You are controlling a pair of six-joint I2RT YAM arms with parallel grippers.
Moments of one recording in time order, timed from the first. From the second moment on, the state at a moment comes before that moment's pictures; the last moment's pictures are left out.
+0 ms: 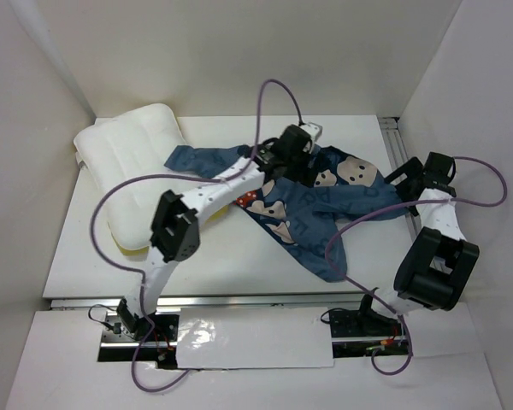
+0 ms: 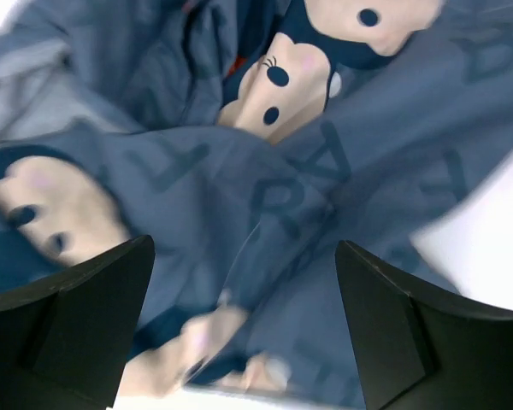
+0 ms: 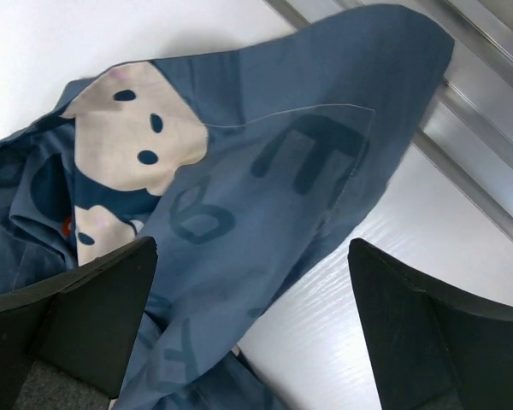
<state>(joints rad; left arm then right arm) -0.78 2.18 2.11 -0.59 -0.08 -0.22 -0.44 1.45 1.01 -0.37 -0.09 0.57</state>
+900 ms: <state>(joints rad) -0.76 2.48 2.19 -0.53 -0.22 -0.49 -0.50 1.47 0.96 -0.32 -0.16 0.57</state>
